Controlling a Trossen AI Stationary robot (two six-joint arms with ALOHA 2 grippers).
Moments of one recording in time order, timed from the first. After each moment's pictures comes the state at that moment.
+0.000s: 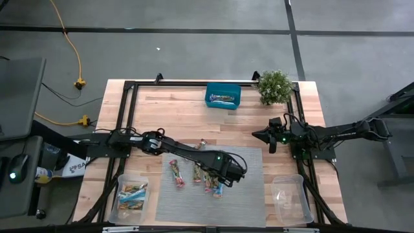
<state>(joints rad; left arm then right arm) -0.28 2.49 2.33 -1.33 -0.07 -1.26 0.01 0.47 0.01 0.31 0.12 0.65</state>
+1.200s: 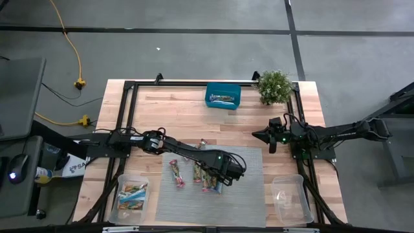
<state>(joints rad) -0.27 2.50 2.24 -1.25 -0.04 -1.23 0.01 0.47 0.01 0.31 0.12 0.65</state>
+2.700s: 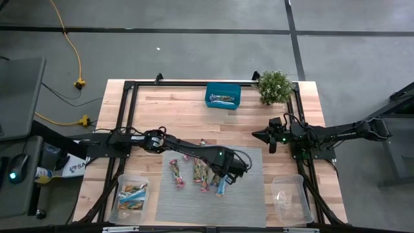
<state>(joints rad) -0.24 2.51 2.35 -1.27 -0.09 -1.07 0.01 0.47 0.01 0.31 0.12 0.65</state>
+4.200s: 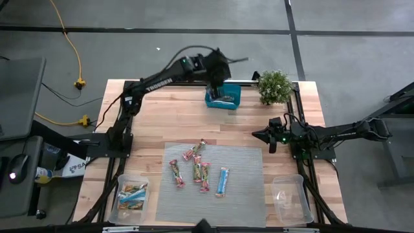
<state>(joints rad) 0.38 2.11 2.36 -1.04 -0.21 0.36 0.01 0.47 0.01 0.31 0.12 0.65</state>
